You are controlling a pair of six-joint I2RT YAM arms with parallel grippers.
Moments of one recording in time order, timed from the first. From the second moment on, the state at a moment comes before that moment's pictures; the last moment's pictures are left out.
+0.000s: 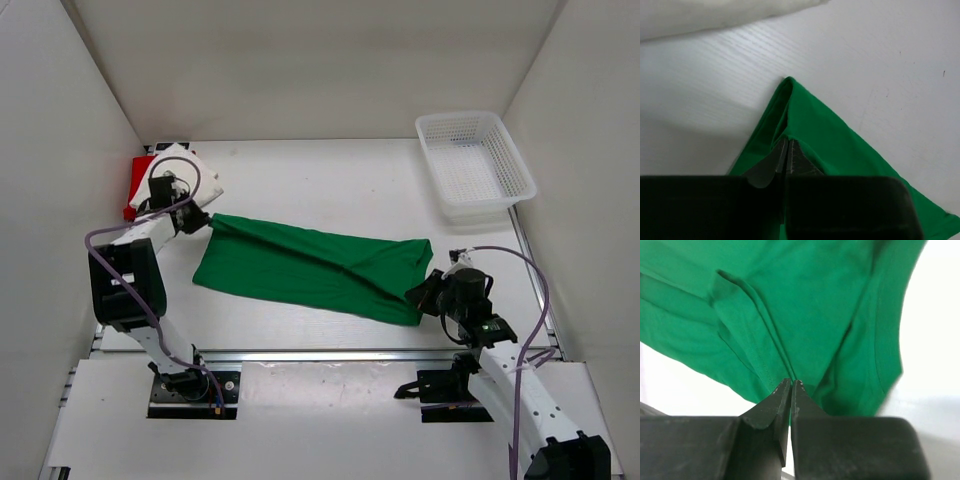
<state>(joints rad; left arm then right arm) 0.15 1.72 1.06 -0.15 0.18 -0.53 0.20 0.58 0.23 -0.22 -0.27 0.59</state>
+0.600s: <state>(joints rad) 0.25 1.41 0.79 0.09 0.20 -0.73 0.26 0.49 0.16 -0.29 -0.25 0.67</state>
